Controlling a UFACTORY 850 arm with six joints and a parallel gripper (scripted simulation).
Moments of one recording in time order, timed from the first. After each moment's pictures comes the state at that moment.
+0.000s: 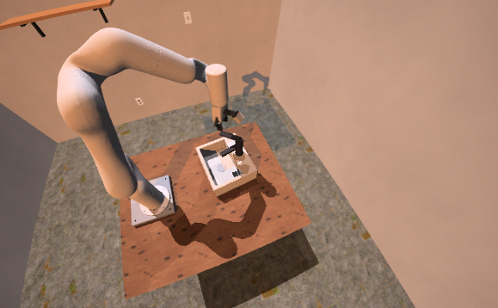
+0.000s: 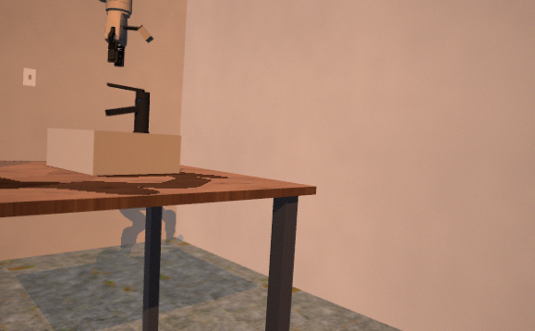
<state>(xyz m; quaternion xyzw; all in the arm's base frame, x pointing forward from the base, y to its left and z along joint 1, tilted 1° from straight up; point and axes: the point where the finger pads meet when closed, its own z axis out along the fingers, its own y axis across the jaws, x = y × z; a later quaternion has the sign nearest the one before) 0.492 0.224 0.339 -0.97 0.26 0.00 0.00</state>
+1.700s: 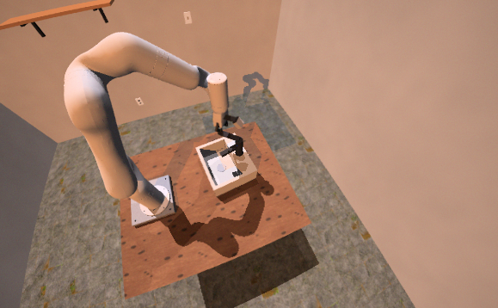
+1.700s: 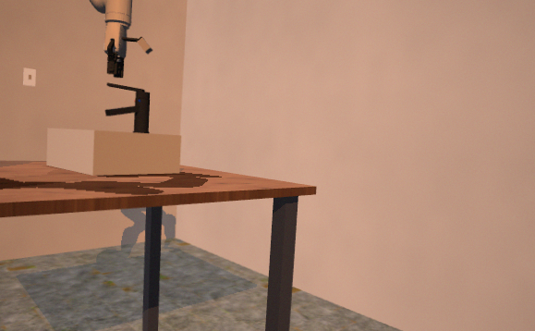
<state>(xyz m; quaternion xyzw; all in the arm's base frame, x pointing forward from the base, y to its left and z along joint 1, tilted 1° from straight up) 0.492 0.225 0.301 -0.97 0.26 0.00 0.00</state>
